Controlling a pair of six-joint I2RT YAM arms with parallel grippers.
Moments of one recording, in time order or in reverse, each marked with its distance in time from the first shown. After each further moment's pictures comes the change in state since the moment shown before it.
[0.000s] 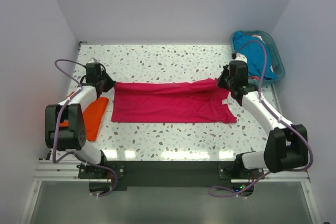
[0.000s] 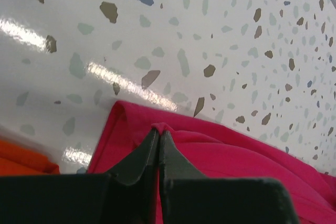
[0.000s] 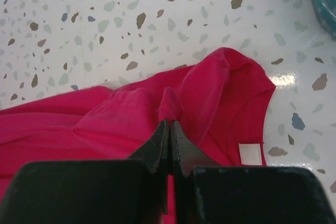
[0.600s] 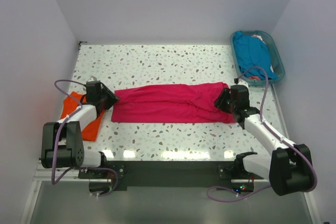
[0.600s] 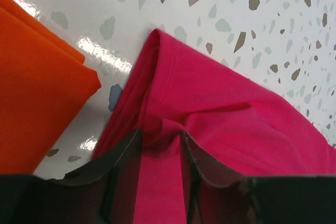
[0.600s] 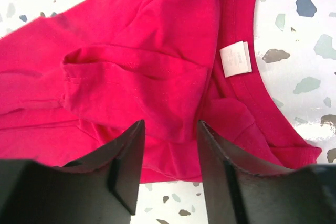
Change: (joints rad) left arm 0.002 -0.219 -0.351 0.077 0.030 -0.074; right arm 0.000 -0.238 -0.417 0.048 -0.054 0.127
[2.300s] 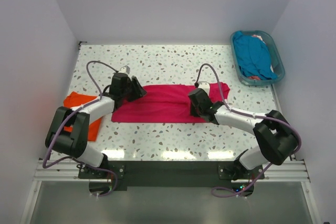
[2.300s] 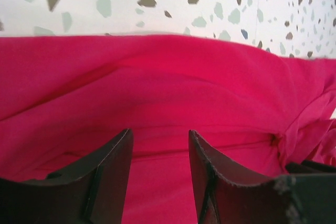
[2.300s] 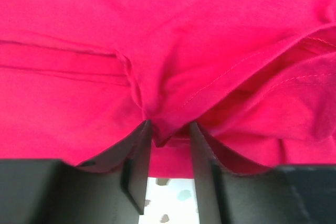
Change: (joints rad) left arm -0.336 0.119 0.151 0.068 0.021 0.077; right arm 0.499 0.333 0.202 -0.050 0.321 0.017
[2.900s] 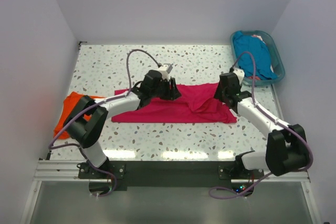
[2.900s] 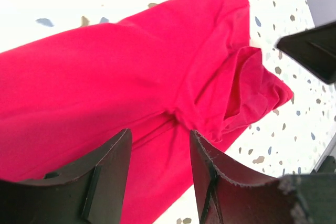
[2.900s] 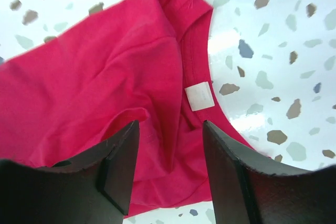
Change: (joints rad) left arm -0.353 0.184 0.235 0.084 0.085 0.140; right arm -0.385 -0.170 0.054 -0.143 0.030 -0.058
